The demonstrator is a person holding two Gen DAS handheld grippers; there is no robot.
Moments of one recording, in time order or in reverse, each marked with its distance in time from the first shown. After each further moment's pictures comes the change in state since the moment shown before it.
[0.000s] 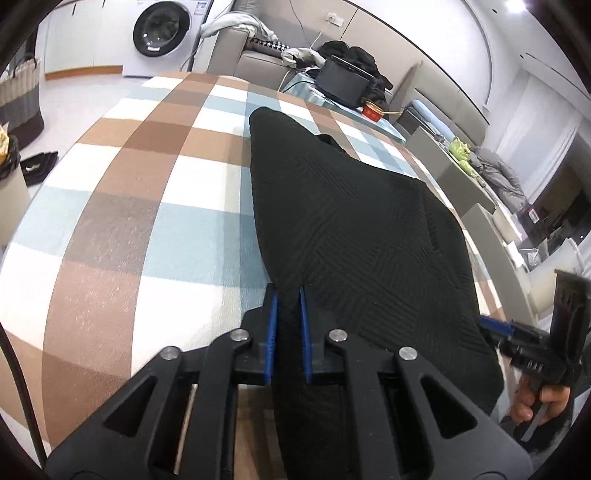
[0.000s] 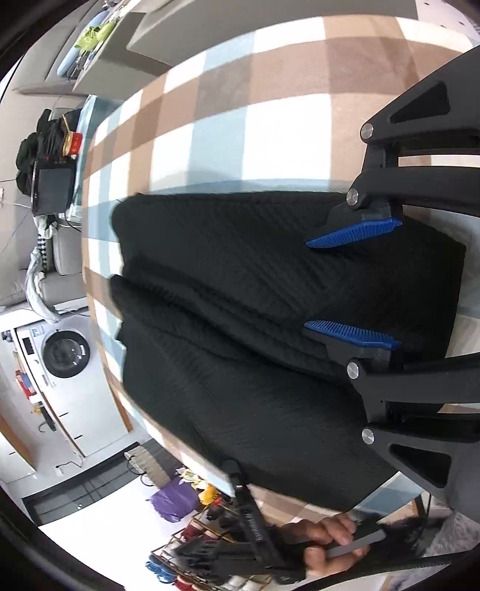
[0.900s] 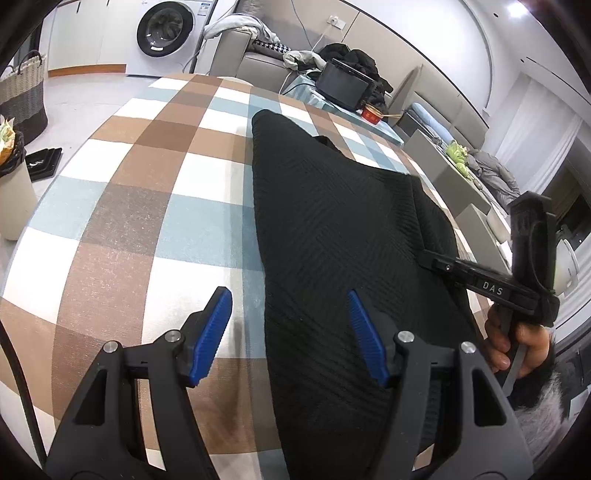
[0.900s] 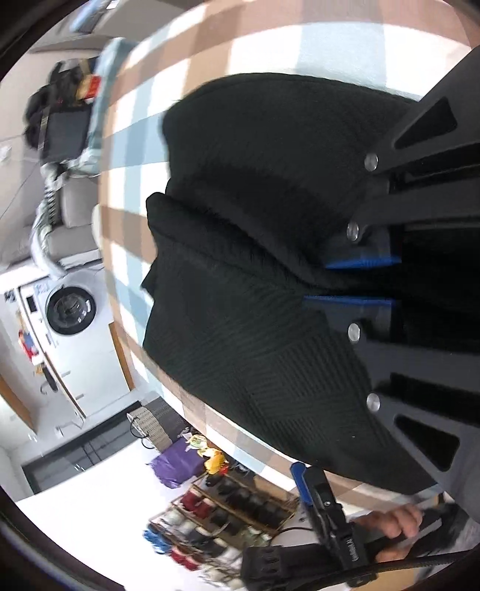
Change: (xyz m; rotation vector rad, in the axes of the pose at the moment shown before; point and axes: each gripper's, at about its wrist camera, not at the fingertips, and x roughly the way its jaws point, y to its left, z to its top) left arm -0.022 -0.002 -0.009 -0.004 -0.015 -0.005; right arm 0.062 0.038 0.073 -0.110 -0.029 0.149
